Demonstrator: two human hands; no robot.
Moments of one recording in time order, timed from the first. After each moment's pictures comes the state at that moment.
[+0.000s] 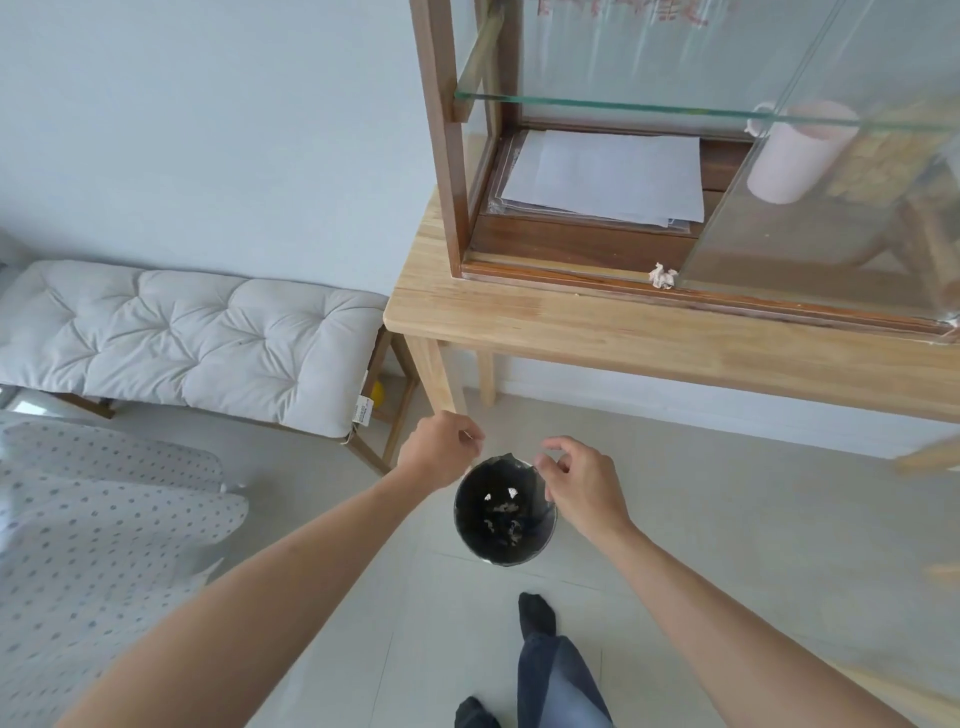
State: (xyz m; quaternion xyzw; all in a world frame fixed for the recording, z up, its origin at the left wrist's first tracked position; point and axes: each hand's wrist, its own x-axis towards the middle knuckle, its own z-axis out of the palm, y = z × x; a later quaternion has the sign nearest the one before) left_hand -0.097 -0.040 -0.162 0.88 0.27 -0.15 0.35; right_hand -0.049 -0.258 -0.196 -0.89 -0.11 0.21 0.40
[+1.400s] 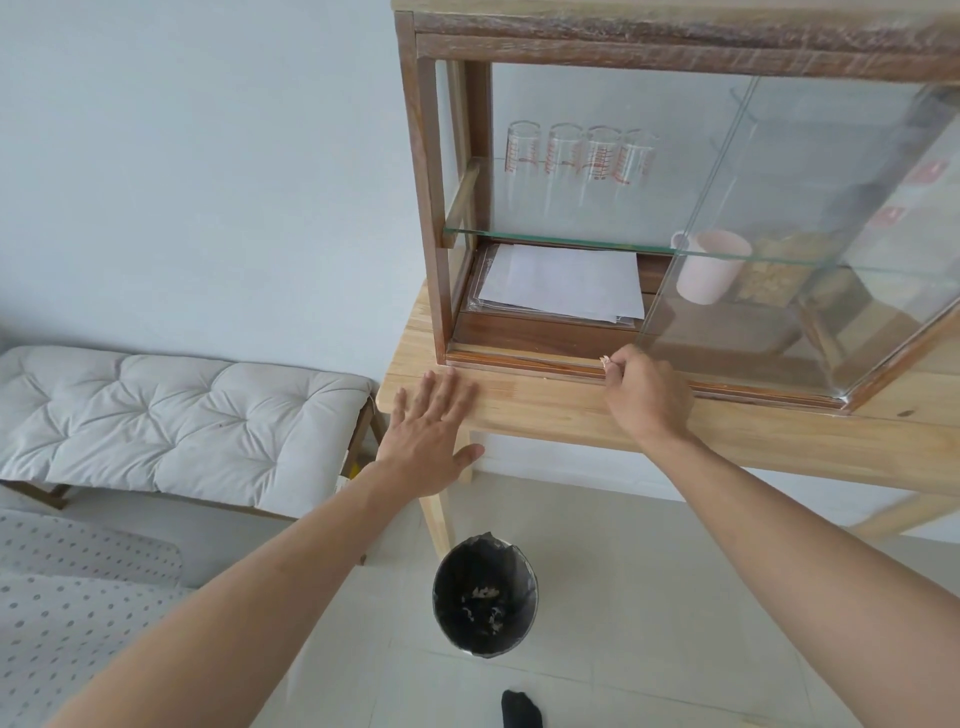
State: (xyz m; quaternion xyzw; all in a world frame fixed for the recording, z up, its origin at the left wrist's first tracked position) left_hand -0.047 -0.013 -0.078 1.00 0.05 -0.07 0.05; right_hand 0.101 -0.269 -0.035 -0.98 -0.06 -0.06 0.20
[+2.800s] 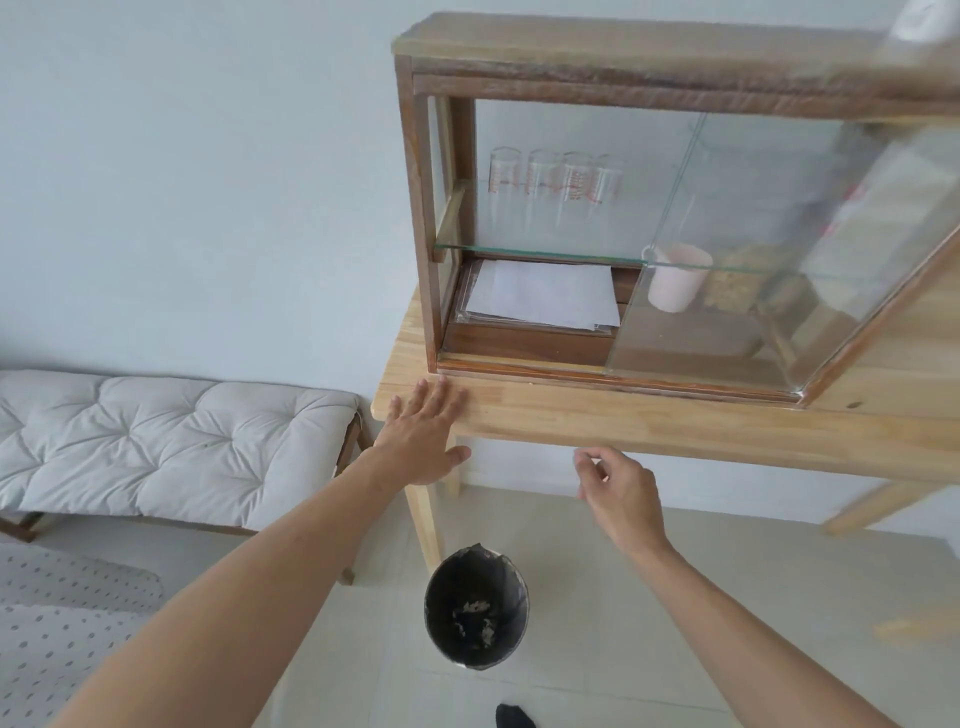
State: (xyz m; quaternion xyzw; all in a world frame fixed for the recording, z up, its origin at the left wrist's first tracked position) left_hand -0.046 -0.005 -0.062 0.99 0.04 -0.12 0.08; right_hand -0.021 -0.299 -0.081 -0.90 -0.04 0.04 0.42
